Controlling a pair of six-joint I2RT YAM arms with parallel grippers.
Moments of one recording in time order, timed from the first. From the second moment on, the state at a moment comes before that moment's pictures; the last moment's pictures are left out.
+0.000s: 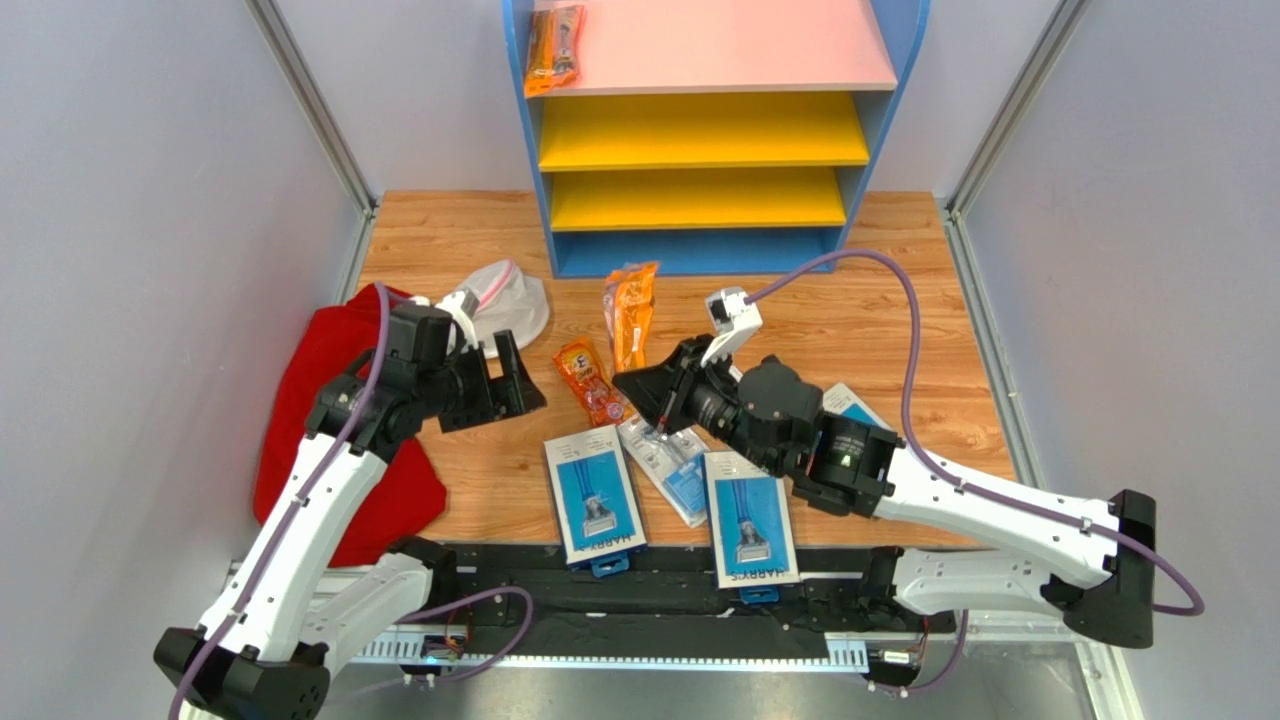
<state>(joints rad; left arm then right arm) -0.33 0.91 1.03 -0.95 0.19 -0.53 1.18 1.07 0.97 0.00 0.34 0.69</state>
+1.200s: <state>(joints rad) -0.33 0.77 0.82 -0.92 0.23 -0.52 0.54 1.96 2.39 -0.39 -0.51 0.82</state>
